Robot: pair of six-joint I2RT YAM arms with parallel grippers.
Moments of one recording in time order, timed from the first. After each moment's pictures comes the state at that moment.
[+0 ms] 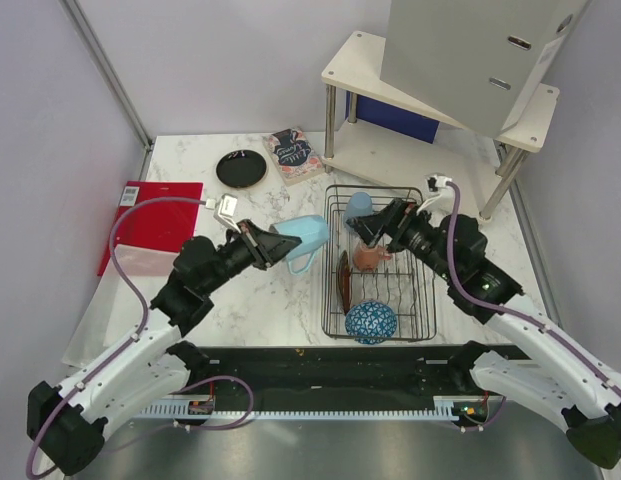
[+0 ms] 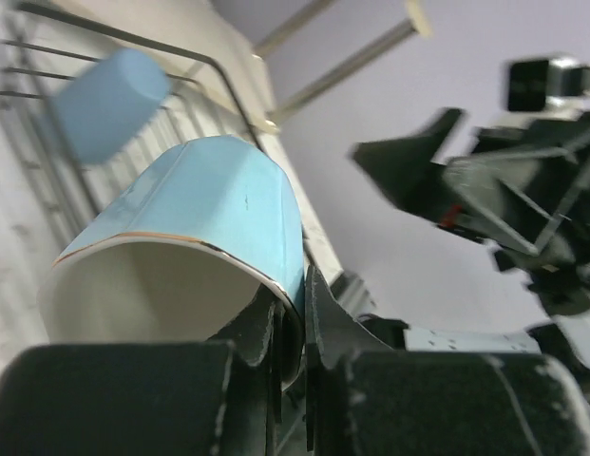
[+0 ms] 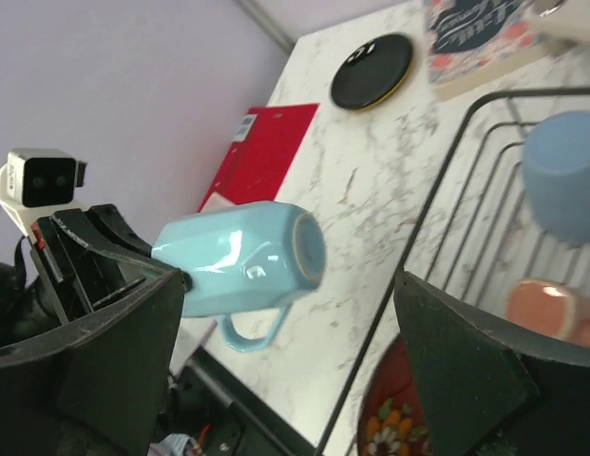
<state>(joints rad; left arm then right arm) -0.63 0.78 0.54 0.29 0.26 -0.92 0.66 0.87 0.79 -0.03 -0.05 0.75</state>
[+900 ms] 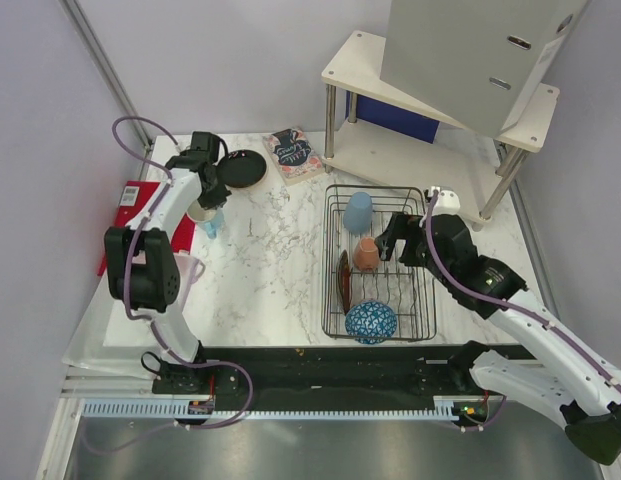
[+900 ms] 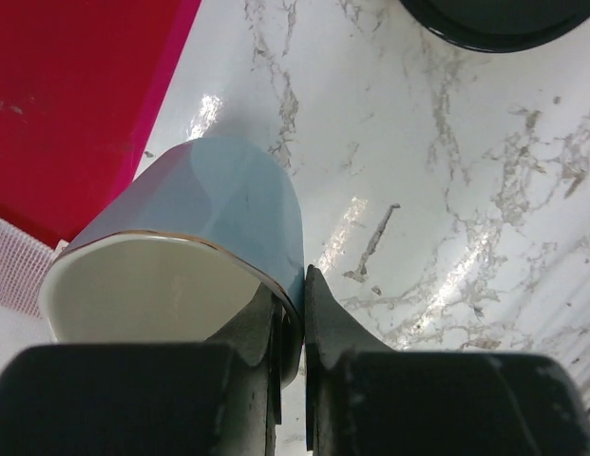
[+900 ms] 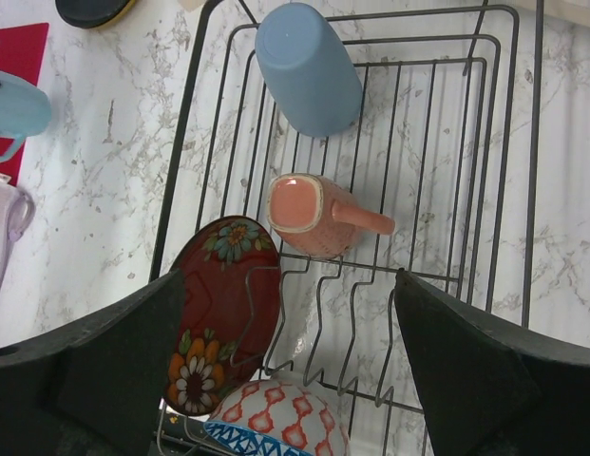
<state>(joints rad) -0.12 1.77 1.50 -0.77 -0.24 -0.54 0.66 0.89 0.90 -0.55 0.29 0.59</state>
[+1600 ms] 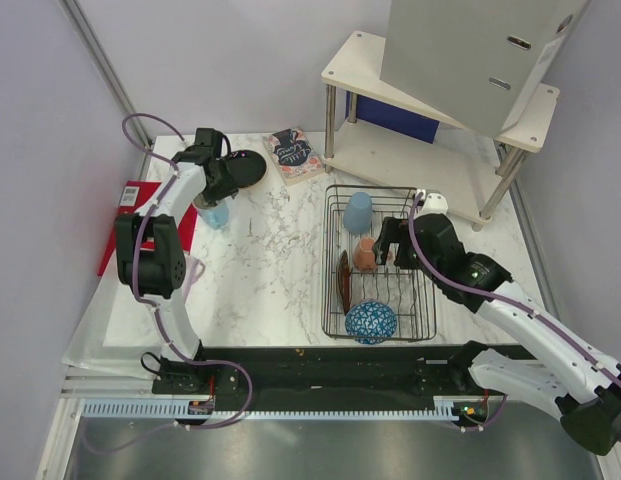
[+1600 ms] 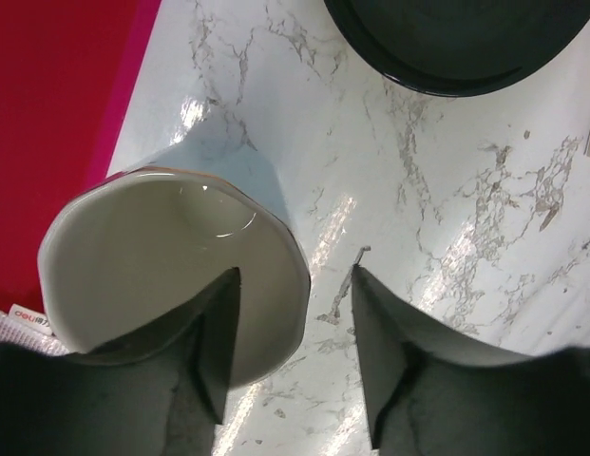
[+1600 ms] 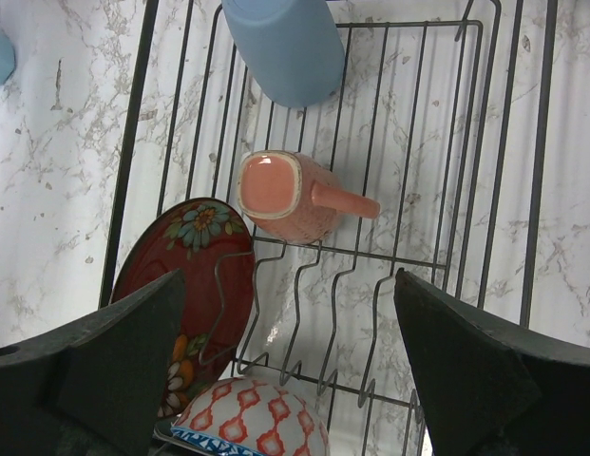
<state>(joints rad) -0.10 1.92 1.59 -0.72 -0.18 -0.51 0.66 0.94 0.87 -0.55 0.29 0.56</state>
